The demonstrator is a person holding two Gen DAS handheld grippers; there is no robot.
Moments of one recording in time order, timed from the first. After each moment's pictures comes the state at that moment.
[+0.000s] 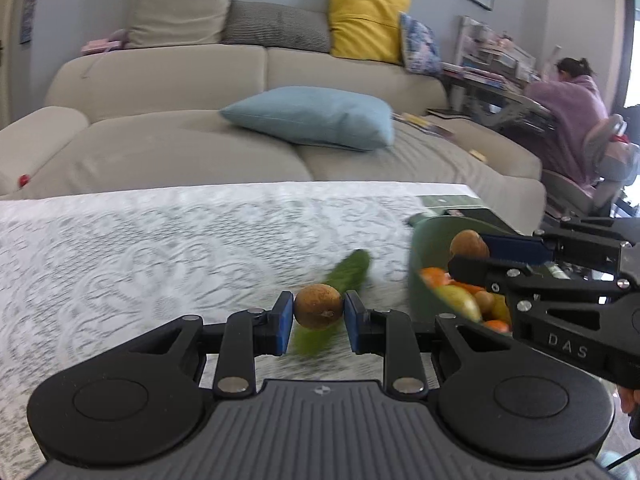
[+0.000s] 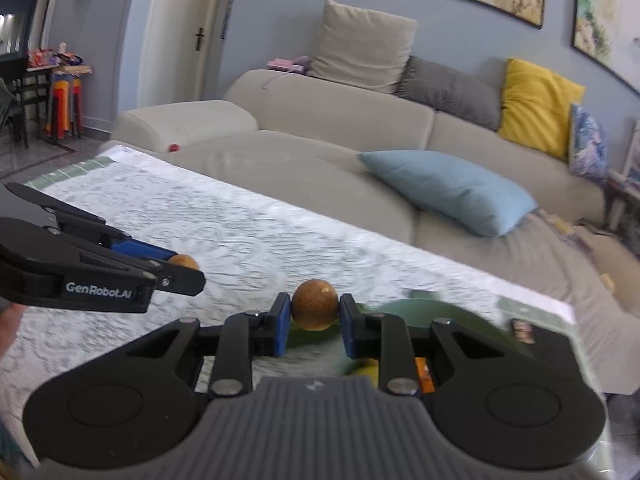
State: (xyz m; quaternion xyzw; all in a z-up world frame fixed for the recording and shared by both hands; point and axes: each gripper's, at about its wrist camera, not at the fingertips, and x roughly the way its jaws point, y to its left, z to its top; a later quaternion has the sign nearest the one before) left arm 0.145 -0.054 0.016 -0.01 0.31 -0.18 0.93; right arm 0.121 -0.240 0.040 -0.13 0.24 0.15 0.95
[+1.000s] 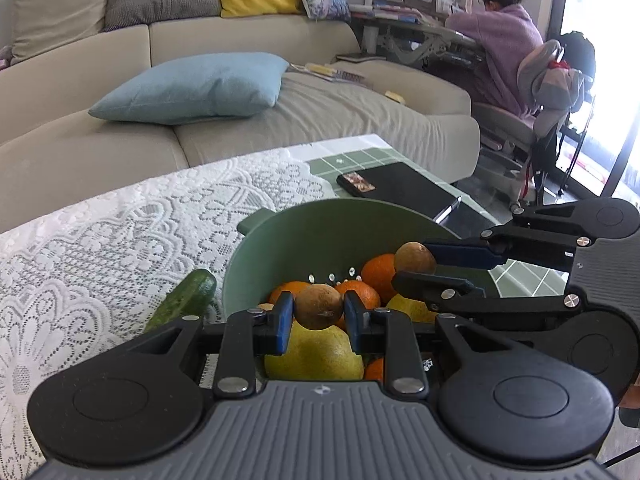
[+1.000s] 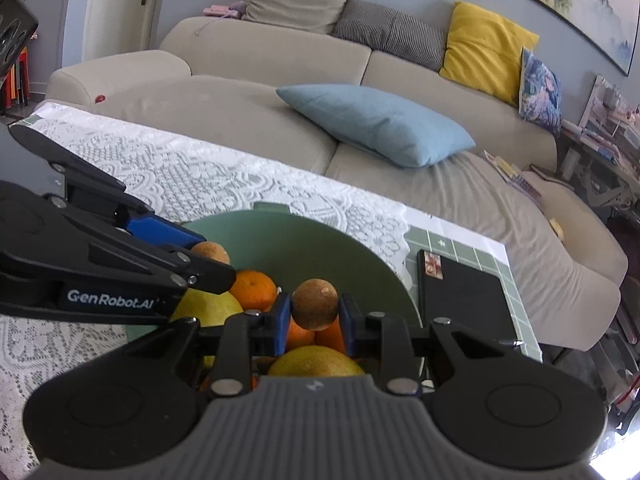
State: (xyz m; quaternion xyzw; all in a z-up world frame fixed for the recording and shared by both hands) left arm 0.195 -0.187 -0.006 0.06 0.35 -0.28 0.89; right arm 0.160 -0.336 0.007 -0.14 0.32 0.08 0.93
